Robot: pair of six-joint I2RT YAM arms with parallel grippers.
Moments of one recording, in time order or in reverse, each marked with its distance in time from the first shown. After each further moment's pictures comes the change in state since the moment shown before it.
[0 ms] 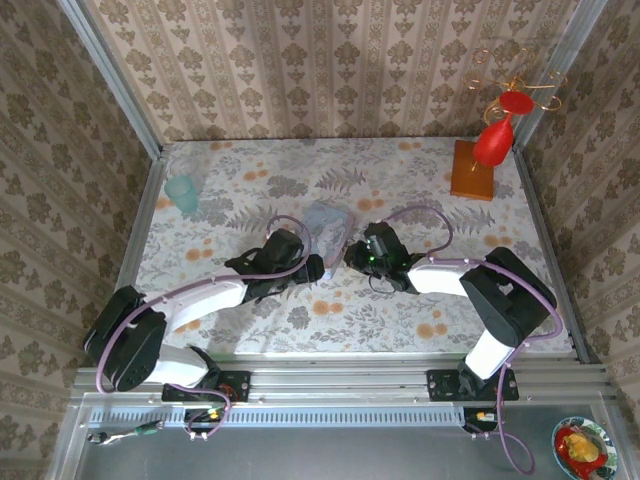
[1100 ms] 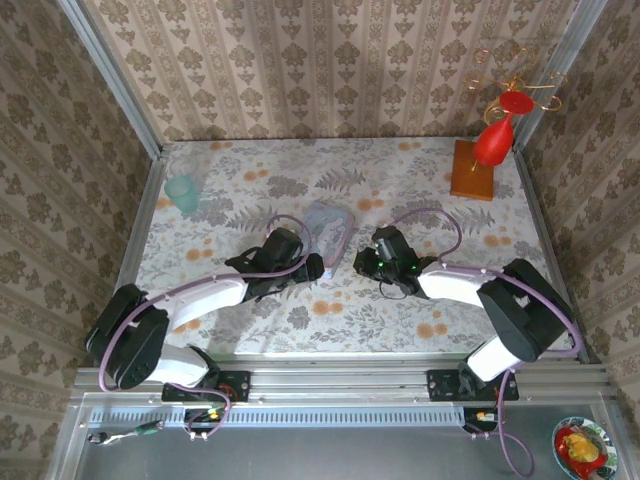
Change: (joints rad) left arm 0.014 -0.009 -0.008 0.018 0.012 0.019; right arm -0.017 -0.135 -0.056 -0.161 0.026 -0.098
